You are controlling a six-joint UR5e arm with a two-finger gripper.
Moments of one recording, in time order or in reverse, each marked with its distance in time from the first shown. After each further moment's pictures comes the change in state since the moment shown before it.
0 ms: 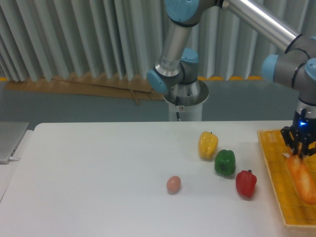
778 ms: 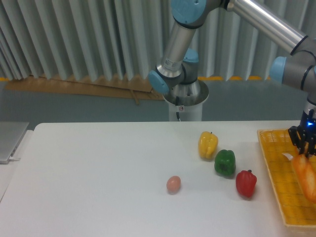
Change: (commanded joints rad) arm 0.003 -0.008 -0.006 0.002 -0.011 0.032
